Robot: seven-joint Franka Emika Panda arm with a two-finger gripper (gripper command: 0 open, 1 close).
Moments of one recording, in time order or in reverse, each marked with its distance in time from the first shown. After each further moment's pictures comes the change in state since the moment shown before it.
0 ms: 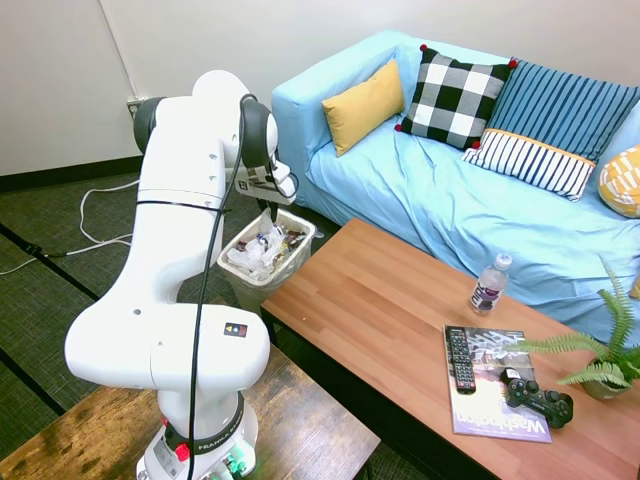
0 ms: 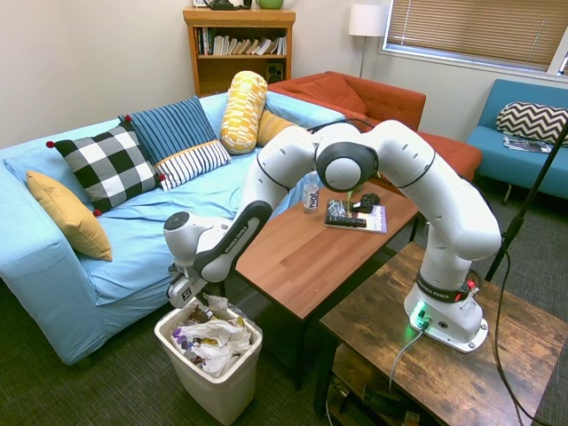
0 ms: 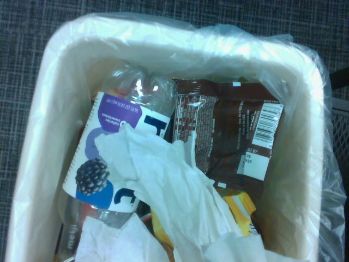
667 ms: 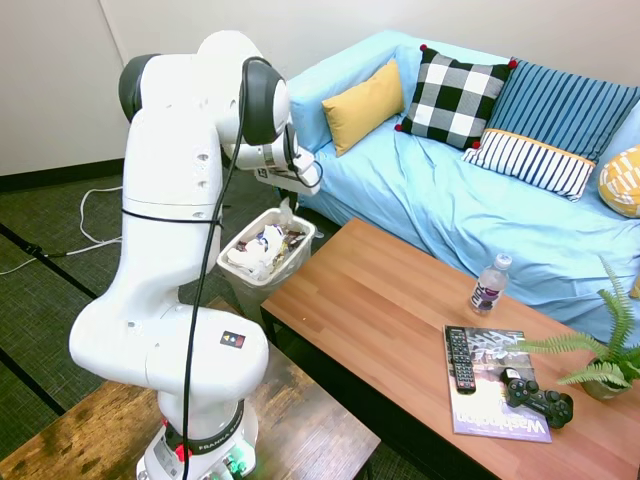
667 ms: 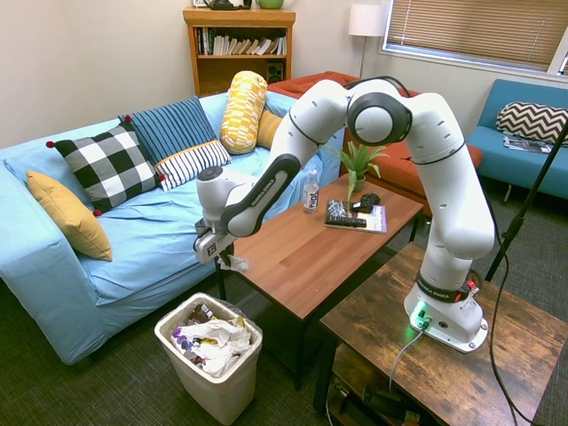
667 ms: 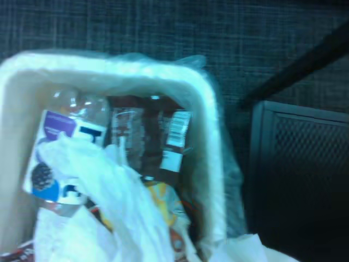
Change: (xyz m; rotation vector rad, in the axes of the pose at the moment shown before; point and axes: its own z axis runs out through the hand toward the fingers) arm 0.038 0.060 -0.063 0.048 0.004 0.049
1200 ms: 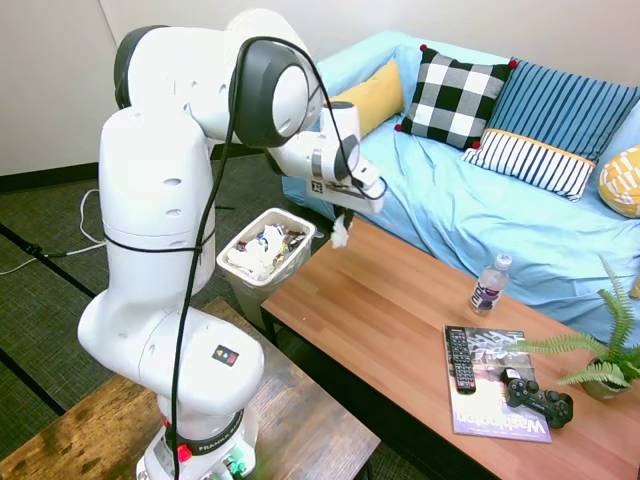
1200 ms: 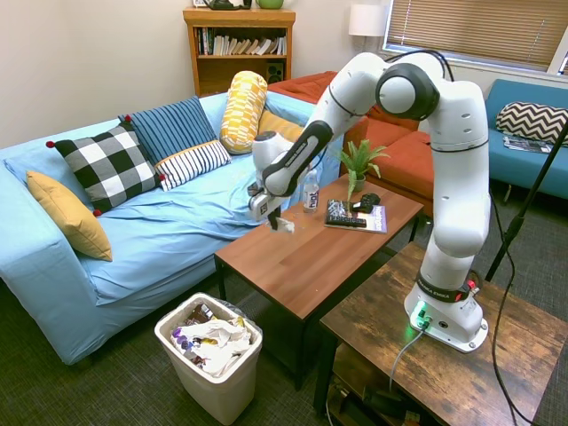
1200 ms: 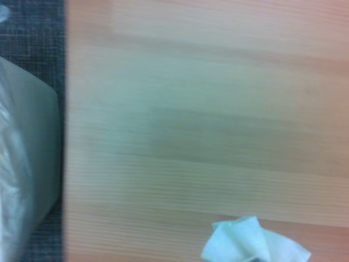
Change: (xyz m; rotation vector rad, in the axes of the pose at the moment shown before) arm 0.127 0.154 -0.038 -0.039 -0.015 0.030
